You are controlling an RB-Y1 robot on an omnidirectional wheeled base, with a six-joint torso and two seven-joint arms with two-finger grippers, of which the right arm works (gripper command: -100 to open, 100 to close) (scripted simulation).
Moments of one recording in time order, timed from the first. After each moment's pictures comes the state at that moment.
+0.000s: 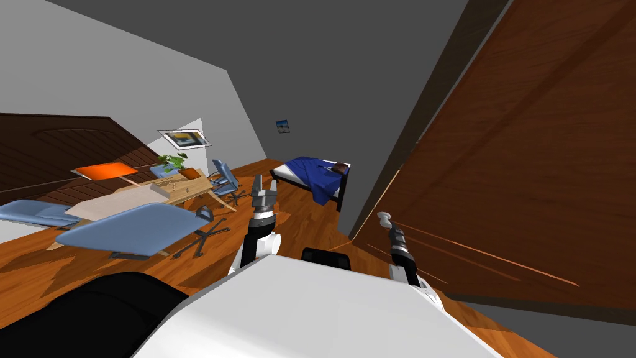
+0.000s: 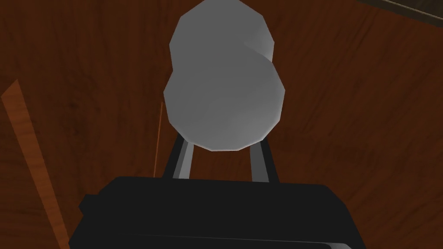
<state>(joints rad) -0.06 -0.25 -0.37 -0.56 0.06 -0.93 -0.02</state>
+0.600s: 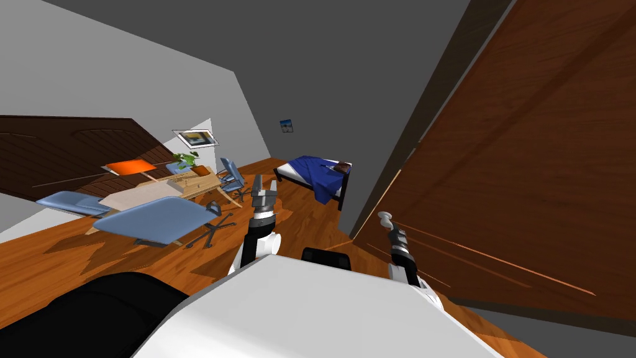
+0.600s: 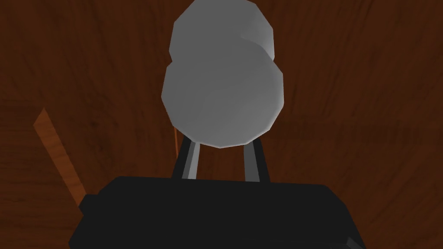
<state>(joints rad) -0.06 -0.26 -0.35 -0.56 -0.01 -0.92 -0.17</state>
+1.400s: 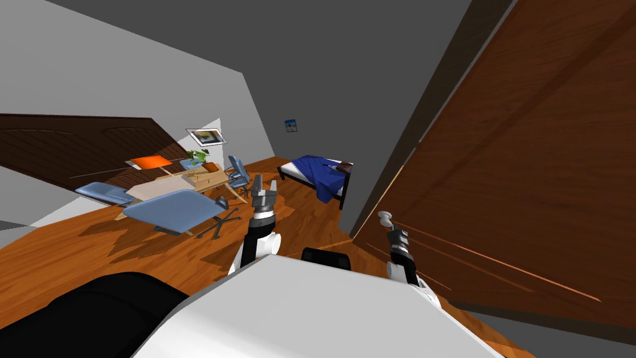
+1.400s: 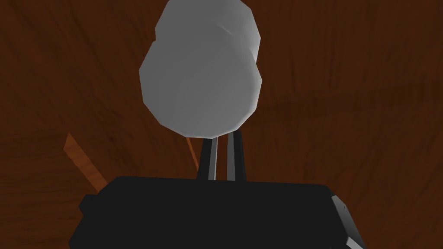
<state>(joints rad) -0.06 -0.25 -0.32 -0.57 -0.09 -0.90 -0.36</state>
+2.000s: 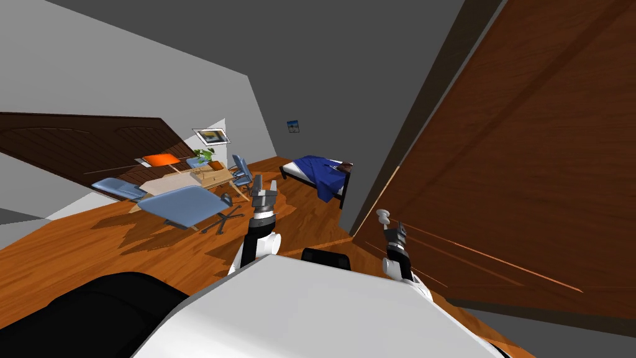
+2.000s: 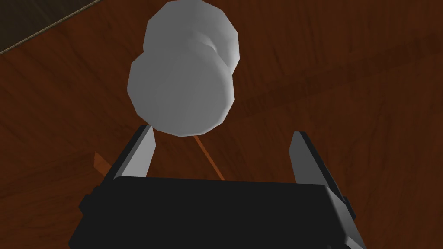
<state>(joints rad) -0.09 -0.23 -0.31 -0.55 -0.15 -0.90 -0.52</state>
